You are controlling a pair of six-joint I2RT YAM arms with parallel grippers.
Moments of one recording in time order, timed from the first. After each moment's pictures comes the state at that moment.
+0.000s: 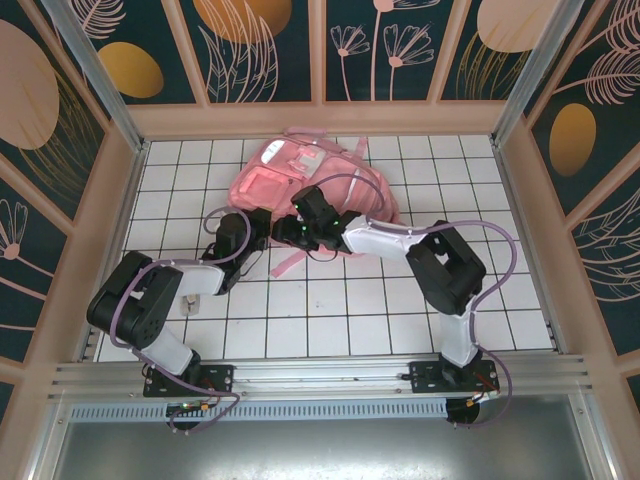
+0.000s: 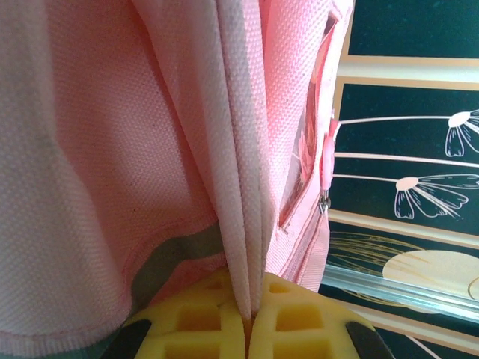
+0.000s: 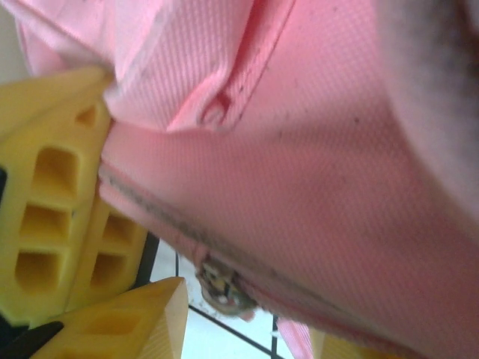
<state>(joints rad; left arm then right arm) -0.45 1.60 0.53 0.76 -0.04 -1.63 0.84 1.95 1.33 -0.14 -0.20 0.95</state>
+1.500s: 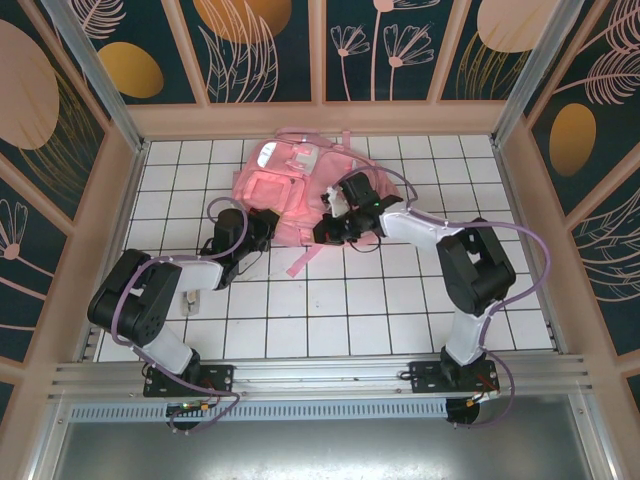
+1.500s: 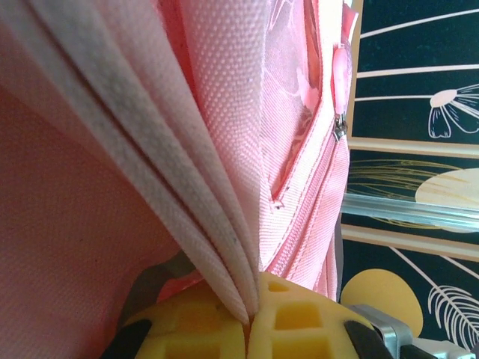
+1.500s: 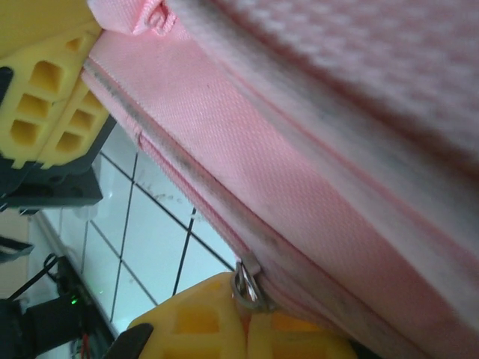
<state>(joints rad) -0.39 1.62 0.57 0.70 0.19 -1.47 0.59 1.82 1.22 -0.38 -0.60 0.47</state>
